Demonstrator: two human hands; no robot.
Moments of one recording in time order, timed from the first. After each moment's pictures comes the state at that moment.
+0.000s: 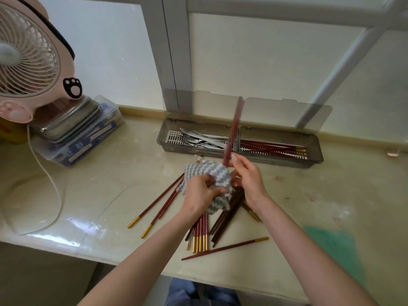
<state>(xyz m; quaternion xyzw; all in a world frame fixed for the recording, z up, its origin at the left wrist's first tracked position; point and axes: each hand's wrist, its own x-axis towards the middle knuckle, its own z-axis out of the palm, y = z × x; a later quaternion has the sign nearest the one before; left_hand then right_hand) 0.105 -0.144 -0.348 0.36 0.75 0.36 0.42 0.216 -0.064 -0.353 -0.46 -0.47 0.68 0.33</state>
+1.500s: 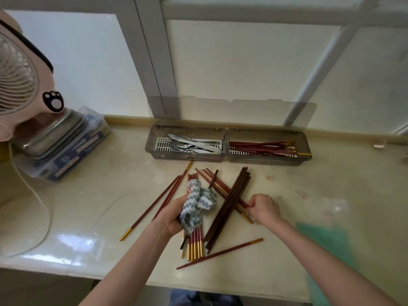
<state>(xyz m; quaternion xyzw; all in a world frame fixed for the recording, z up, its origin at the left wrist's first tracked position) 0.079 -0.160 -0.366 -0.04 0.50 0.44 0.74 0.293 -0.059 -0.424 -0.63 -0.73 0.24 -0.12</state>
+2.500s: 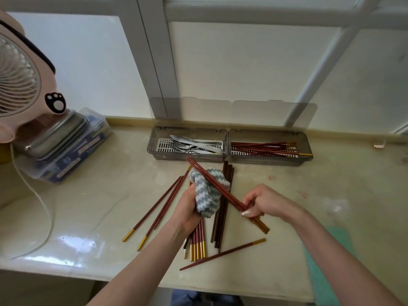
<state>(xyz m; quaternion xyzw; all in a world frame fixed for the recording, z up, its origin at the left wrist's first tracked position) 0.101 -0.146 -0.366 0.06 0.45 0.57 0.69 0.280 -0.063 -0.316 -0.49 -0.69 0.53 -0.10</state>
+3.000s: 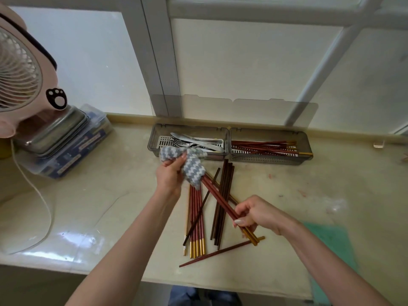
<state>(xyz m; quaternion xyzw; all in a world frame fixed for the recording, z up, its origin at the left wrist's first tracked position) 0.052 -0.108 -0.346 -0.01 0.54 0.67 0.51 0.276 -0.093 -0.324 -0.48 -0.63 0.61 -0.09</state>
